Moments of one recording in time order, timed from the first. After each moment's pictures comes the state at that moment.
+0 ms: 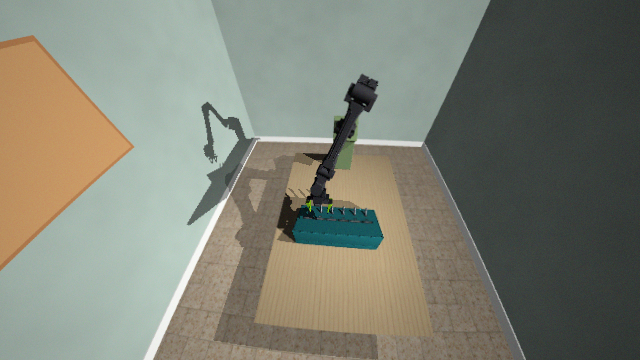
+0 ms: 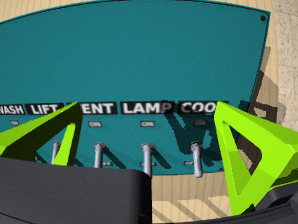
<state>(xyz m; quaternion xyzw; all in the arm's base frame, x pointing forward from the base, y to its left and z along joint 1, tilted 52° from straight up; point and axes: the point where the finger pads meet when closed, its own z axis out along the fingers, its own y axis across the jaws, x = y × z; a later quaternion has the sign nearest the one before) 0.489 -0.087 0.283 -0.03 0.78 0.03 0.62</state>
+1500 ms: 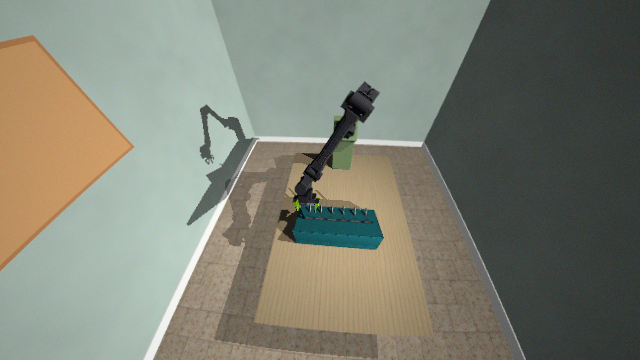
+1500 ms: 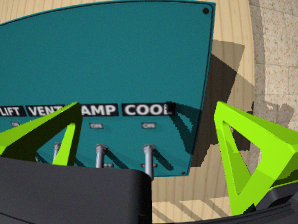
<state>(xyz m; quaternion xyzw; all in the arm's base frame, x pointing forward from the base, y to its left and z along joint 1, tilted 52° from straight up) 0.496 -0.158 0.285 -0.03 0.78 0.03 0.62</state>
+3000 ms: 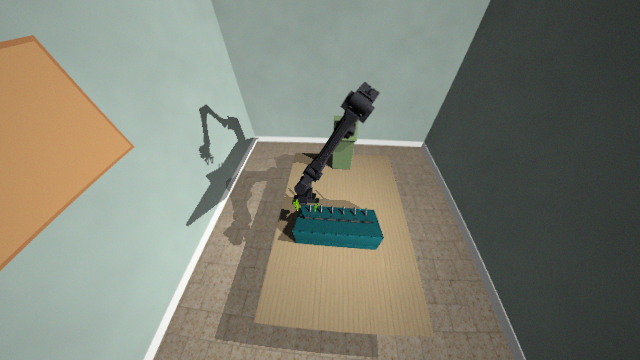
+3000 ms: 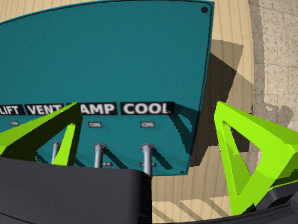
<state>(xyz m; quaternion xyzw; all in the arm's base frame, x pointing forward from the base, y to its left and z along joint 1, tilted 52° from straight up) 0.496 -0.159 0.284 -0.03 0.78 0.03 0.62</state>
